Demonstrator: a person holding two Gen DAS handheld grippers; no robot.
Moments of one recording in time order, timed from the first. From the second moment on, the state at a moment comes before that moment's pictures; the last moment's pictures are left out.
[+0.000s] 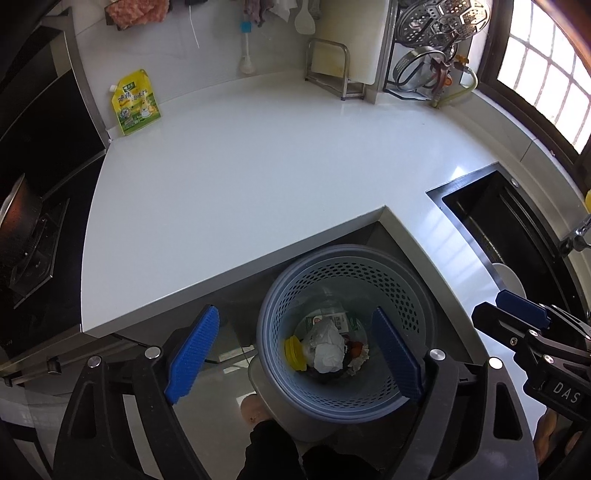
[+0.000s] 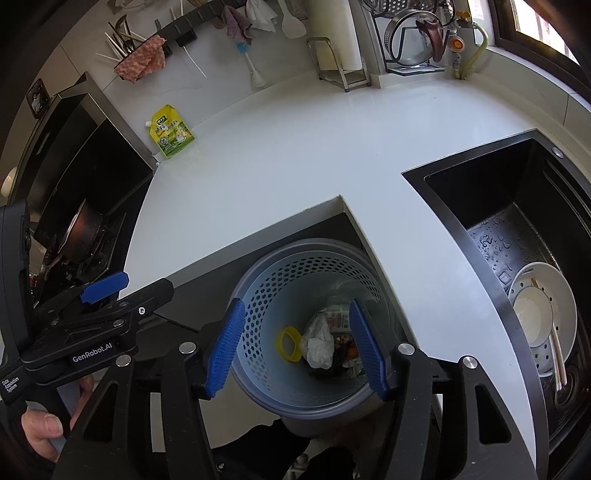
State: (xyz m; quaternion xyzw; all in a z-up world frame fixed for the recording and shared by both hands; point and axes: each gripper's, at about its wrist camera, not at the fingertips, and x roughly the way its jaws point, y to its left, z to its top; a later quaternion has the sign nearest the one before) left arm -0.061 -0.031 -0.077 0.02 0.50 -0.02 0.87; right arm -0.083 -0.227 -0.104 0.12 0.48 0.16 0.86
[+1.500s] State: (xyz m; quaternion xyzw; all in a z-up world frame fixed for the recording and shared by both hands) left arm -0.070 -0.030 -0.051 0.03 0.47 0.02 0.88; right arm -0.095 -0.231 -0.086 0.10 0.46 0.14 0.87
